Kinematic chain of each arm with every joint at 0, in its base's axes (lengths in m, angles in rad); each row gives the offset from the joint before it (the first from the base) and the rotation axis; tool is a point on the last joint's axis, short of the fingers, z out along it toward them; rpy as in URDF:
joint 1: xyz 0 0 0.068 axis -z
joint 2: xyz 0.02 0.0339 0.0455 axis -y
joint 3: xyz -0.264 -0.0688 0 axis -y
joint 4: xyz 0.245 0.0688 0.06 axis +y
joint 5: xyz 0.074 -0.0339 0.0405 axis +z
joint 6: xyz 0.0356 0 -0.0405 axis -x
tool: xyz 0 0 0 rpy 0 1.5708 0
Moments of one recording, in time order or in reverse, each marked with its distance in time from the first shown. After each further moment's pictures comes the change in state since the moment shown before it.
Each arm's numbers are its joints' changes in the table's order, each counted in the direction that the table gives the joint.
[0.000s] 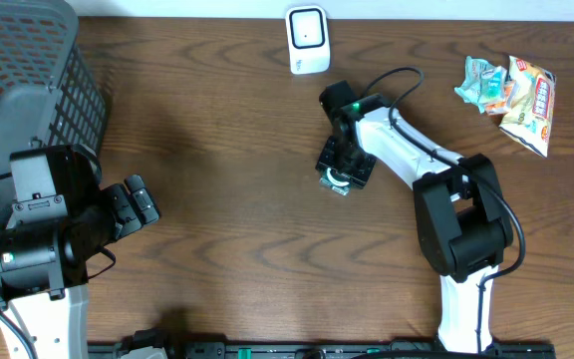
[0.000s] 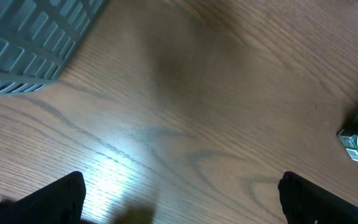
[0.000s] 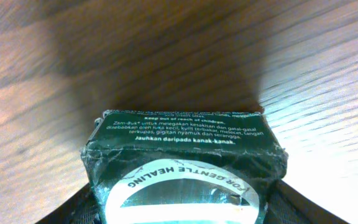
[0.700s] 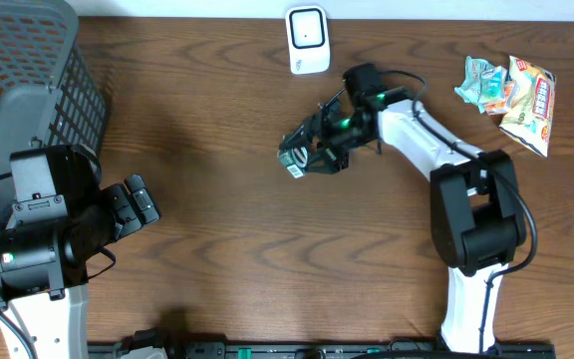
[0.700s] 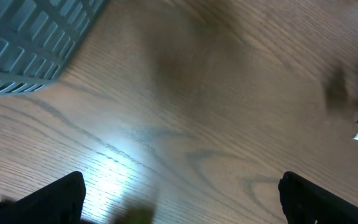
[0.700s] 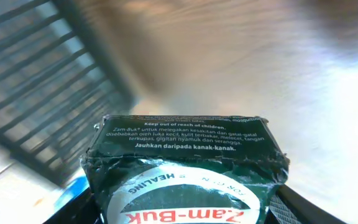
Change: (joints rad) left arm 0.000 0.000 0.000 0.000 0.000 0.000; right arm 0.120 0.001 -0.002 -0.228 0.925 0.073
